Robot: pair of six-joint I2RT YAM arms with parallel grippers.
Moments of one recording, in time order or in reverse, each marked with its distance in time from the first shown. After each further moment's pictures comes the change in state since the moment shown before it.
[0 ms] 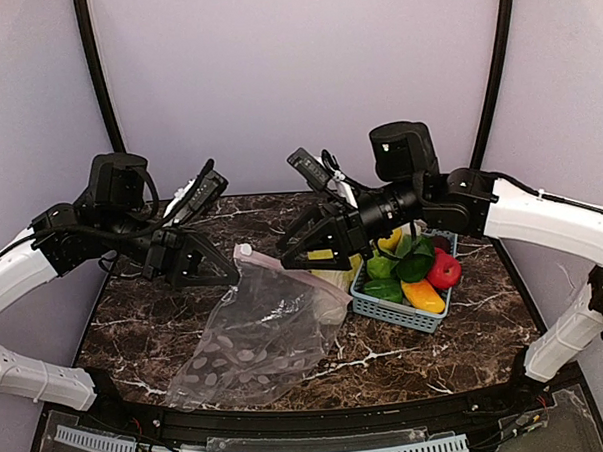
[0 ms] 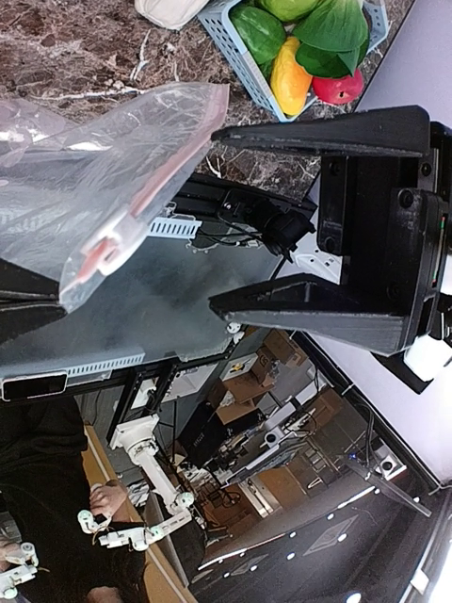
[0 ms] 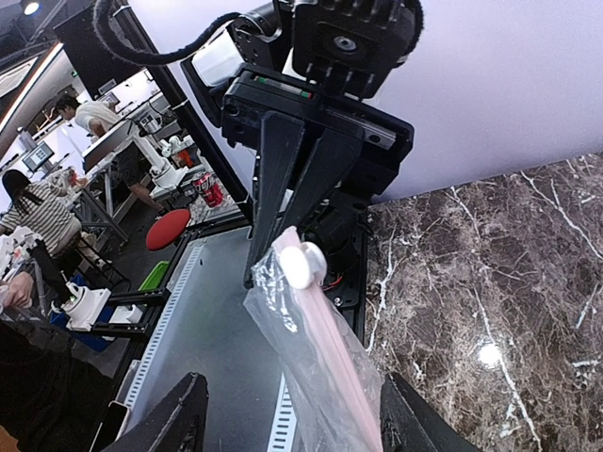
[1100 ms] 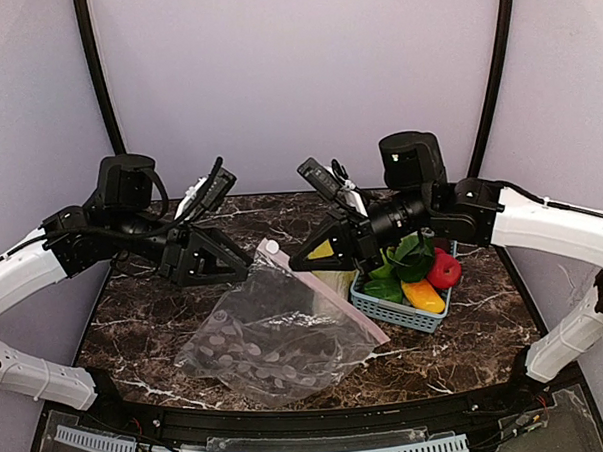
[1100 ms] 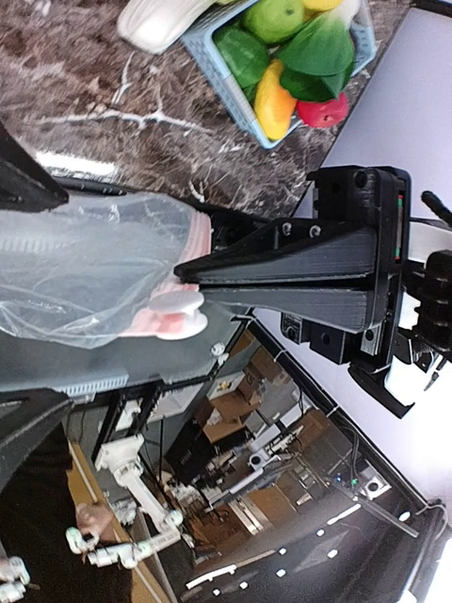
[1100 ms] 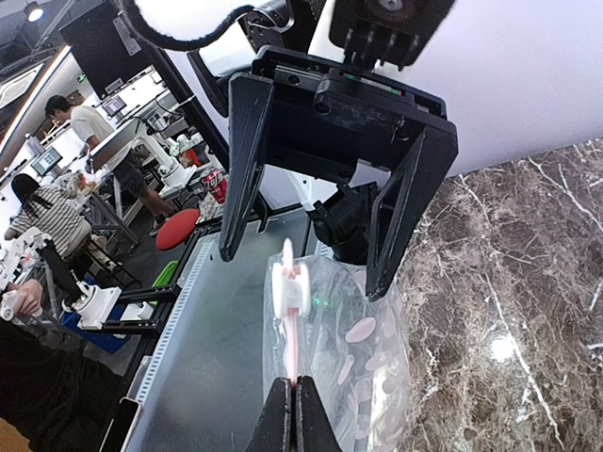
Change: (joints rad) left arm -0.011 0.030 -0.026 0.106 -0.060 -0.026; right arm -0.013 -0.042 -0.088 0.041 -0.040 0.029
